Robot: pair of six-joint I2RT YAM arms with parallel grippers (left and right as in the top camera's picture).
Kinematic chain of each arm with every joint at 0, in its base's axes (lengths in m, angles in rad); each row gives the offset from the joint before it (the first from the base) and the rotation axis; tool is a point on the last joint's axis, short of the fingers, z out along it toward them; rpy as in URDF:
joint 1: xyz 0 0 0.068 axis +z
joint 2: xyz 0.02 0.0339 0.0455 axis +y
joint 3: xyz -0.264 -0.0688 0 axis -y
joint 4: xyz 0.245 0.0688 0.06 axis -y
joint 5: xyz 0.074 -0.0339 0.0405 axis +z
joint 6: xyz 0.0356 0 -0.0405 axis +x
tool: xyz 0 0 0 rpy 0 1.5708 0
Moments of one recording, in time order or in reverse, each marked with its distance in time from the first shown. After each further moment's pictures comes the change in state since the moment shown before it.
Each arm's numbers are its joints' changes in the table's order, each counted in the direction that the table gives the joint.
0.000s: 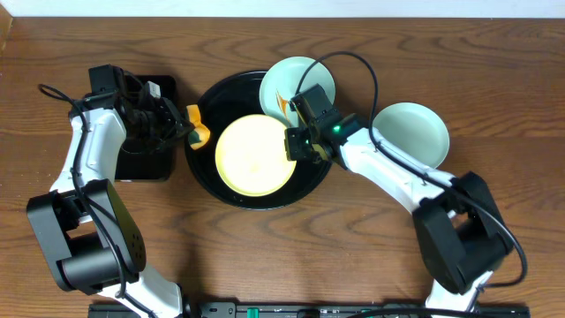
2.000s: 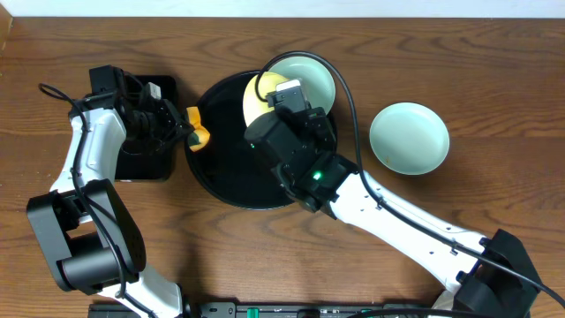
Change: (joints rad) left arm 0.000 0.000 0.000 -0.015 0.011 0.021; right arm 0.295 -0.212 0.000 0.085 -0.994 -0.253
